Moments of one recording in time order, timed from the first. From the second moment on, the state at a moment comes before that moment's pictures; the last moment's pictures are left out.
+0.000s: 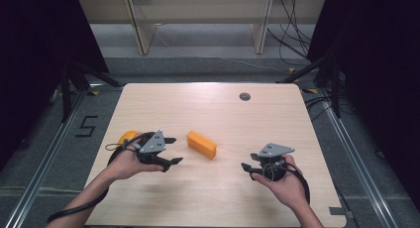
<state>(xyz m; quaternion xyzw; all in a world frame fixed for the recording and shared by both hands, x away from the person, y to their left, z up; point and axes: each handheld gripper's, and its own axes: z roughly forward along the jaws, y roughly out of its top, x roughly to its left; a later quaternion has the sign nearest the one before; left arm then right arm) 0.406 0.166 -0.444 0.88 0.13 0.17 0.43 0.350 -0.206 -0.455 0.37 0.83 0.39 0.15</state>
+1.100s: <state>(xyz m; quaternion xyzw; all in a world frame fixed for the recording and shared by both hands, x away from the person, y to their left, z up) 0.480 0.123 -0.445 0.92 0.04 0.15 0.35 0.353 -0.209 -0.455 0.36 0.83 0.40 0.15</state>
